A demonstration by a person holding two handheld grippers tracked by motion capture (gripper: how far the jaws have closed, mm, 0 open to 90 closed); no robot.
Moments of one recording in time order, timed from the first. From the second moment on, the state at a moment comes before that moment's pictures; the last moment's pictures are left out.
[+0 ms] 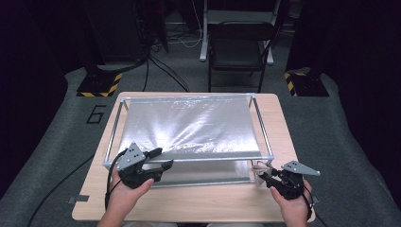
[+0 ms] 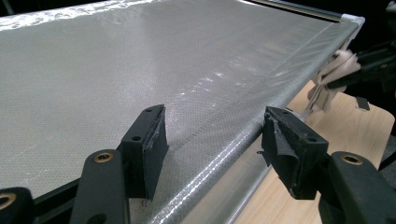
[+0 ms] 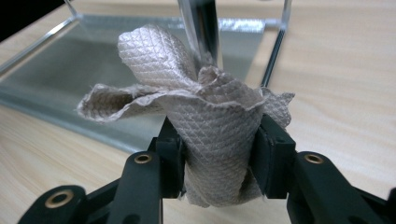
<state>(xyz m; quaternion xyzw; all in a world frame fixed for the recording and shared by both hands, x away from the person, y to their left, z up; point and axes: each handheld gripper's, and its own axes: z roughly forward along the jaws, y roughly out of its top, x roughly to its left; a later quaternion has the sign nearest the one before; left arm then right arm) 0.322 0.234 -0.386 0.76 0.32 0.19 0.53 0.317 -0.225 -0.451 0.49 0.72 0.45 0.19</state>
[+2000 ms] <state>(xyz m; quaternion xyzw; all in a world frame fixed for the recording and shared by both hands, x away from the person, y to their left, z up) 0.311 0.257 -0.385 0.76 0.33 0.23 0.52 0.317 -0.236 -0.477 0.52 0.72 0.43 0.19</state>
